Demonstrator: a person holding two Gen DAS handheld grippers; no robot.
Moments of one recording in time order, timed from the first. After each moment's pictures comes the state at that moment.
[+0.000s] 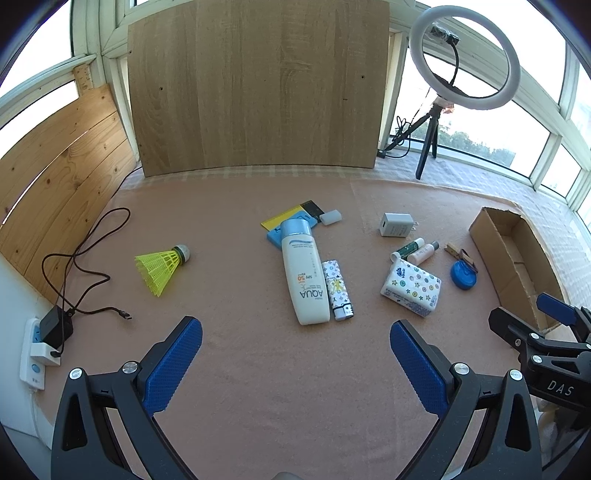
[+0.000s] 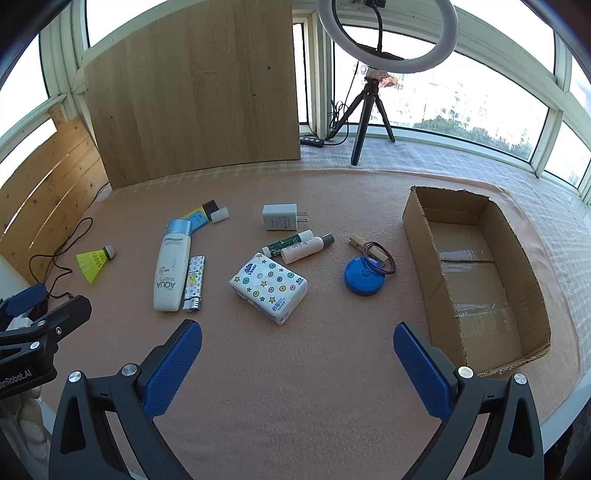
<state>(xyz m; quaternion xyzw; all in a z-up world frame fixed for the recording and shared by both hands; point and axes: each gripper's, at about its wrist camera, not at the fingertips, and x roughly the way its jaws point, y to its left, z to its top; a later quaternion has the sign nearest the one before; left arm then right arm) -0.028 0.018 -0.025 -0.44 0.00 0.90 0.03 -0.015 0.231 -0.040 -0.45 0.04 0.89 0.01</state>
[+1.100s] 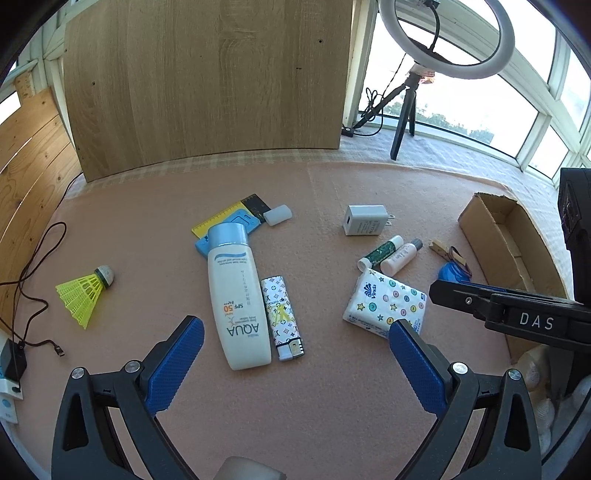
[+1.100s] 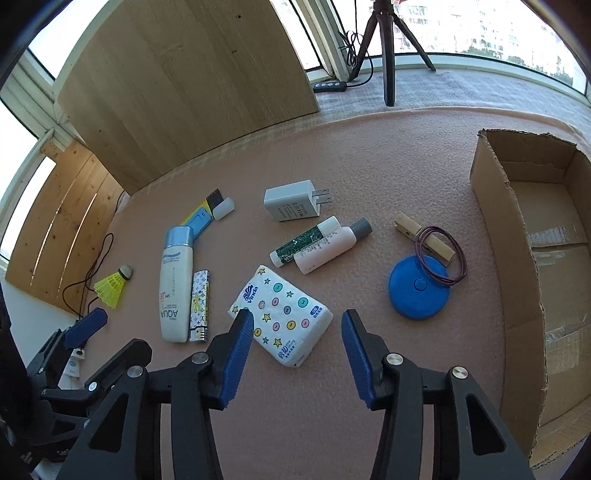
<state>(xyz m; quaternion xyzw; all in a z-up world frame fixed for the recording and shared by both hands) -0.104 0.079 -0.075 -0.47 0.00 0.88 0.09 -0.109 0.279 -0.105 -0.53 0.18 0.82 -0.10</state>
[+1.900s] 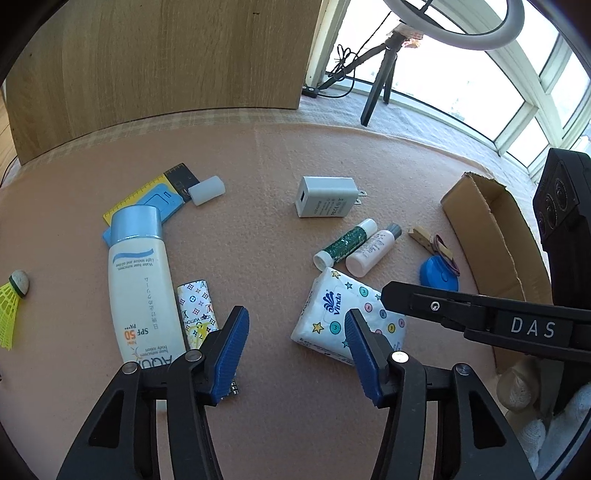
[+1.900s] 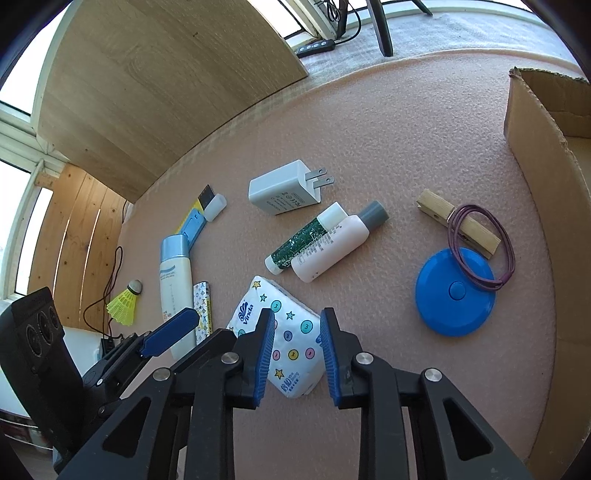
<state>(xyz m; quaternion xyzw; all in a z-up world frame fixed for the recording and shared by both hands) -0.153 0.115 -0.128 -0.52 -0.03 0.84 0.17 -0.138 0.290 -0.137 -0.57 0.25 0.78 -0.11</state>
